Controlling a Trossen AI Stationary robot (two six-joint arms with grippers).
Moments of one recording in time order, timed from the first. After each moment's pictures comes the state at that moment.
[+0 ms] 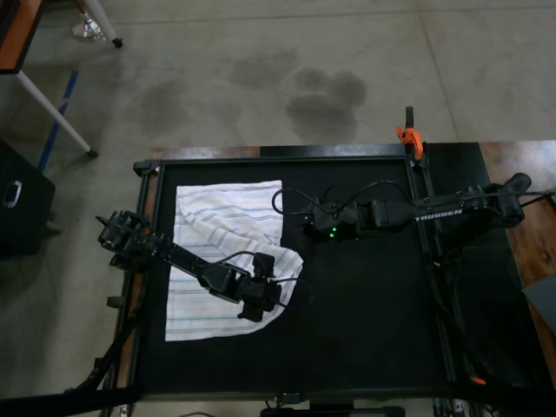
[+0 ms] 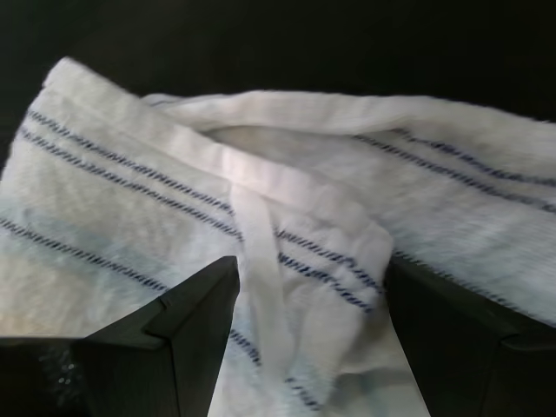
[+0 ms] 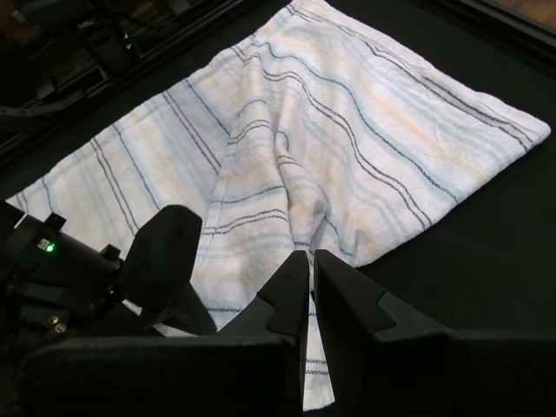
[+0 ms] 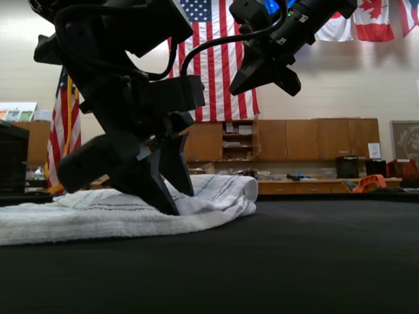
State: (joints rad) left arm -0.36 1.86 1.08 -0.28 -0.46 0.10; right arm 0.02 1.47 1.16 -0.38 0.27 0.59
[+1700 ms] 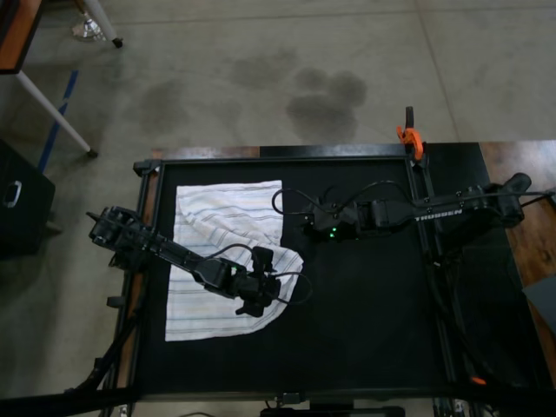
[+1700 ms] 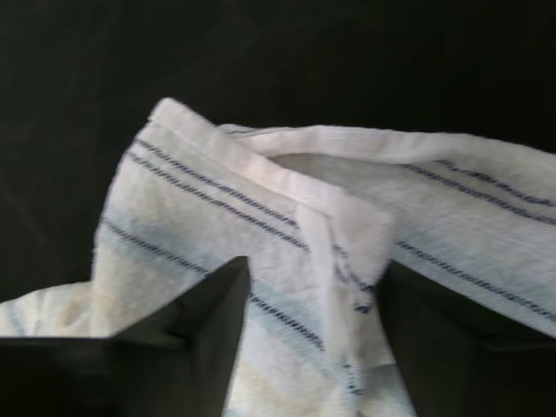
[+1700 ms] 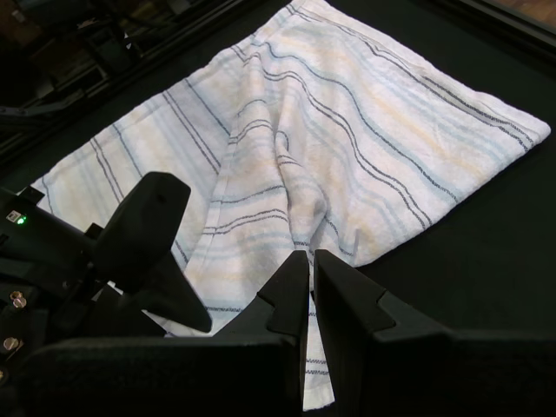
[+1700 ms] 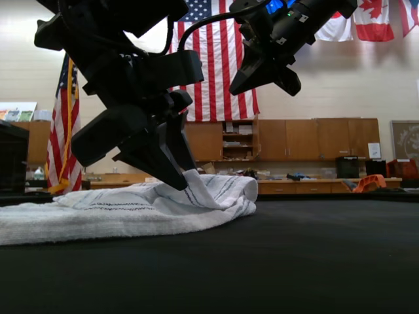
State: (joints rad) left arm -0.36 1.78 1.07 -0.28 -0.49 0.13; right arm 0.02 1.47 1.16 -0.38 0.27 0.59
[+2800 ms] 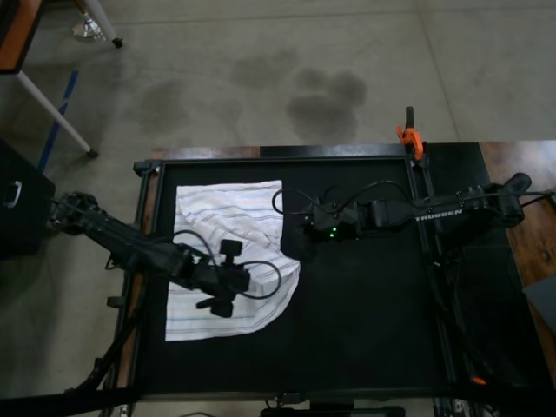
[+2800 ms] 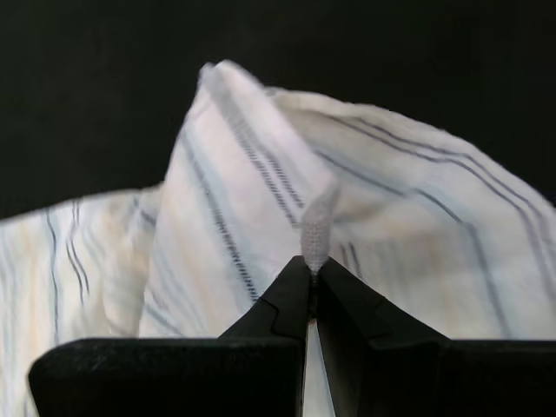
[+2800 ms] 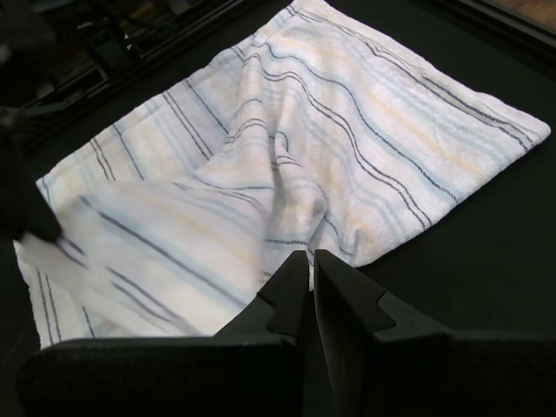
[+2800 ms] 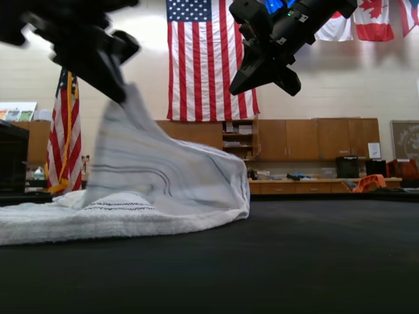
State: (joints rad) left arm -0.46 1.39 1.07 -0.72 -0.43 -0.11; right arm 0.02 1.47 1.16 -0.38 0.27 0.59
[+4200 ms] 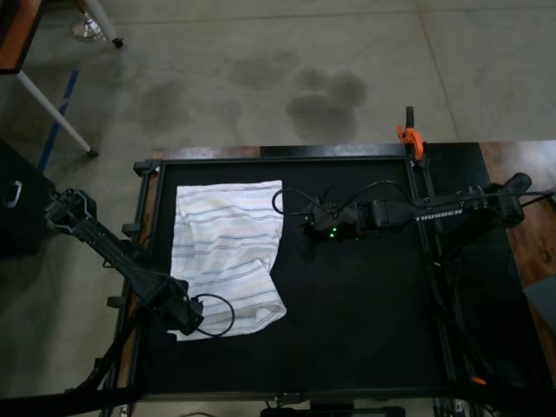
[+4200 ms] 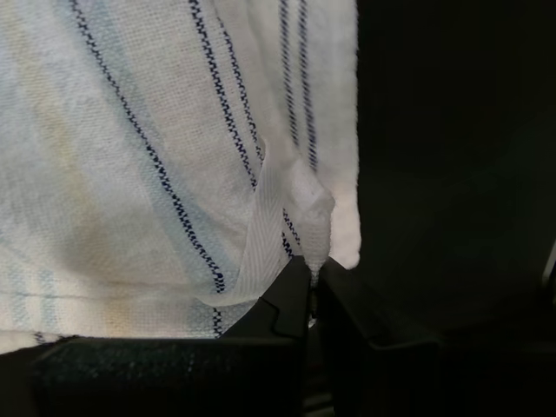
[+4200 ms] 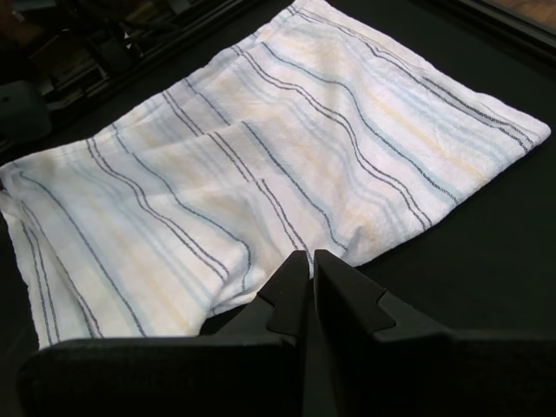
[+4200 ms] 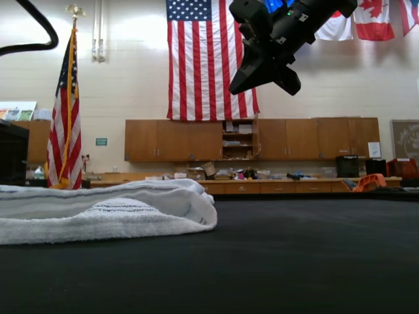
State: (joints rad) left arm -0.75 1.36 0.81 -0.88 0.23 -0.66; right arm 0.02 1.47 1.16 -0.38 0.27 0.59
